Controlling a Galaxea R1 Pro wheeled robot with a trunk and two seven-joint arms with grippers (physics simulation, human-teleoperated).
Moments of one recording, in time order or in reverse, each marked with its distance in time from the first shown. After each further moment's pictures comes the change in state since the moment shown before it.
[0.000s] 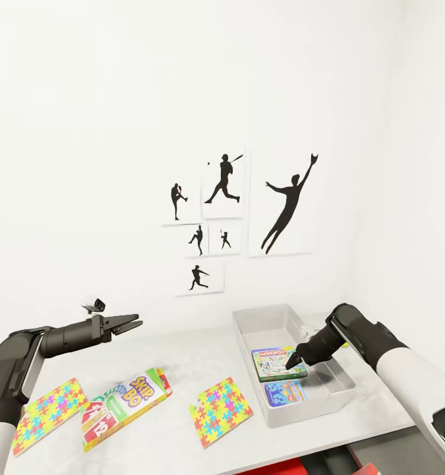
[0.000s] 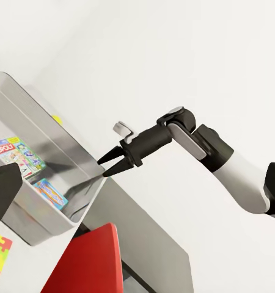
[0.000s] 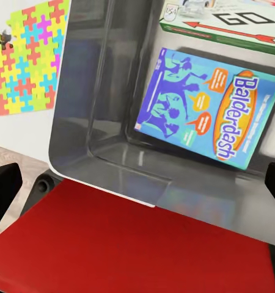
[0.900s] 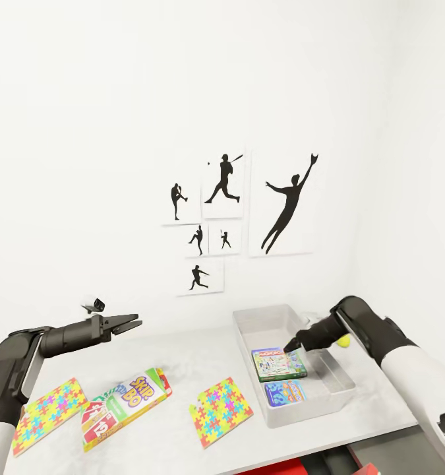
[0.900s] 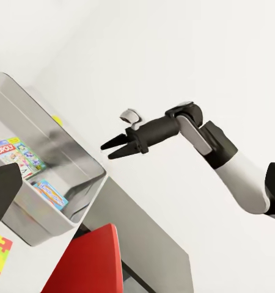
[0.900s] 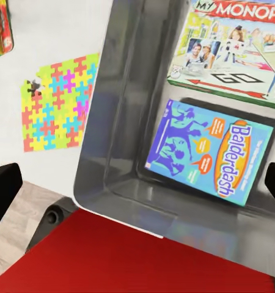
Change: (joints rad) left arm 0.000 0.001 0.002 0.000 0.001 0.000 0.000; right arm 0.009 -0.013 -0.114 -0.089 -0.002 -0.001 -0.008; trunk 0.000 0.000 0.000
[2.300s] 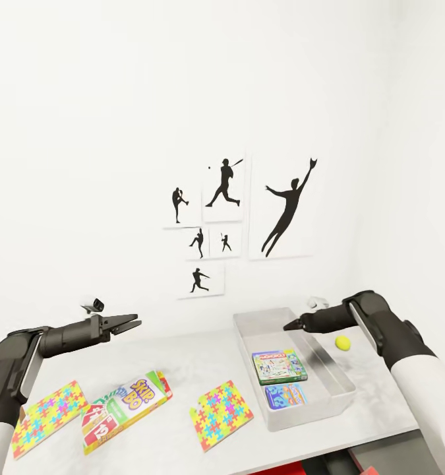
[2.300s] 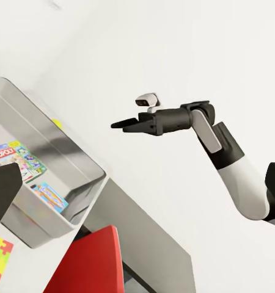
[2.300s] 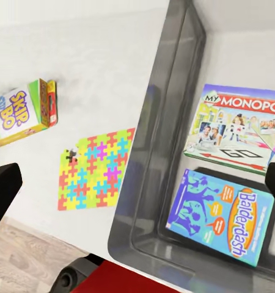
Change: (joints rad) left arm 0.000 0.005 0.000 0.000 0.000 0.000 0.000; right arm 0.071 -0.003 -0.232 -0.196 -0.003 -0.001 -0.012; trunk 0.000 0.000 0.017
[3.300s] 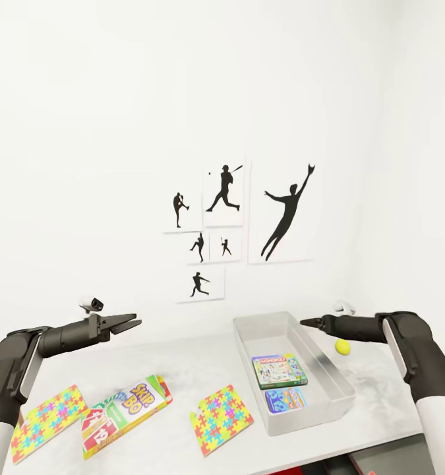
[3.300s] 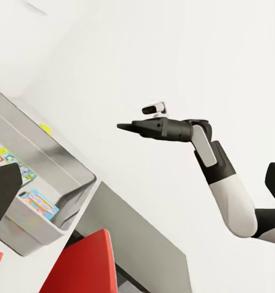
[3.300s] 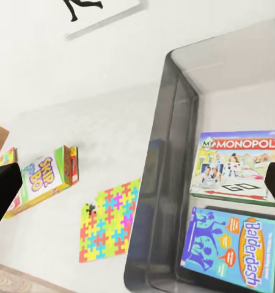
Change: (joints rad) left arm 0.000 0.000 0.001 -0.001 -0.001 0.000 -0.031; right arm 0.193 0.014 -0.336 -0.239 -0.010 -0.003 0.000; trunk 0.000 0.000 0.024
